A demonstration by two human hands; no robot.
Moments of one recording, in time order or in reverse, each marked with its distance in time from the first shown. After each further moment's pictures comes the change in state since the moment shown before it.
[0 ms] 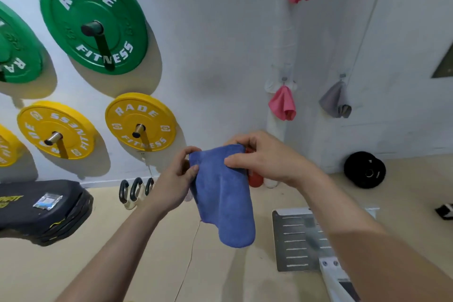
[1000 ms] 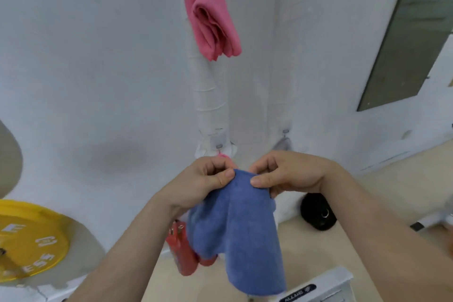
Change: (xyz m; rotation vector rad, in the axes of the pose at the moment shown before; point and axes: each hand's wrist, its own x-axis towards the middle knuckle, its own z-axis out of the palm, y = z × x) left_hand 0.408 0.125 0.180 -0.268 -0.721 0.178; right_hand 0.180 0.150 -0.350 0.186 -0.090 0.329
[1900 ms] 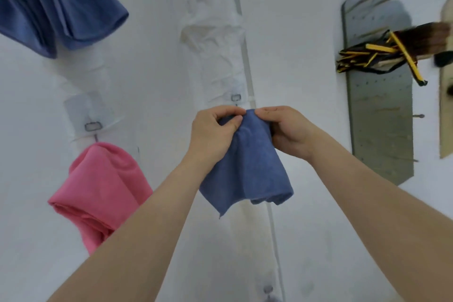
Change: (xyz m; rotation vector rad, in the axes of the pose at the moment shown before) left_hand 0.401 0.239 0.028 0.459 0.534 0.707; right_hand 0.006 -0.158 -0.373 0.372 0.672 -0.613
